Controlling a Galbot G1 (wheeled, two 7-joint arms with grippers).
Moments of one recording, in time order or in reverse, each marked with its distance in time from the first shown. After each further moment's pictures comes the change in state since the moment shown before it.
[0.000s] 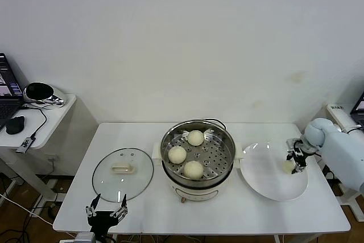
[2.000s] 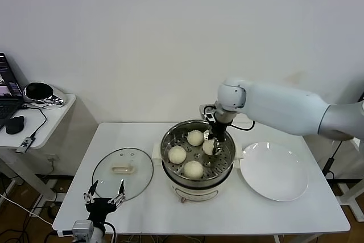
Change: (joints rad) left arm -0.088 0.035 -0.008 0.028 -0.027 -0.028 -0.017; right arm 0.609 0.327 -0.773 0.409 0.760 -0.521 0.028
